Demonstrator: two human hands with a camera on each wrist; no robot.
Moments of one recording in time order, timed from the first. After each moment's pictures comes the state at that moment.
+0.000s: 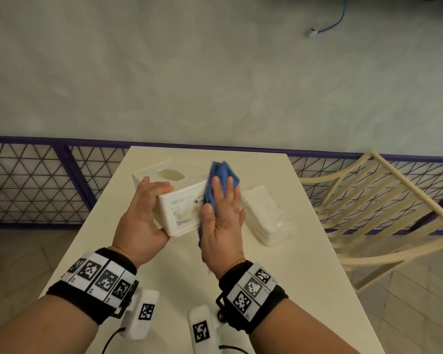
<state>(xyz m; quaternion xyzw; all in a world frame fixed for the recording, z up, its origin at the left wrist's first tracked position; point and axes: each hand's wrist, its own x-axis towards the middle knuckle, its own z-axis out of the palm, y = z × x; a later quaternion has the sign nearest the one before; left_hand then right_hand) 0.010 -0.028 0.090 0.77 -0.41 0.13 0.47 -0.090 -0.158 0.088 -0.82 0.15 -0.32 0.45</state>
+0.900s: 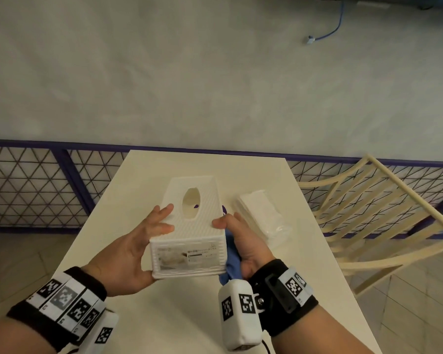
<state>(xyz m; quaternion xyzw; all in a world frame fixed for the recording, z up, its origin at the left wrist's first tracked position) 0.014 0.017 0.083 0.75 -0.59 0.01 0.29 -0.107 -0.195 0.097 -0.37 0.26 -0.01 0.89</state>
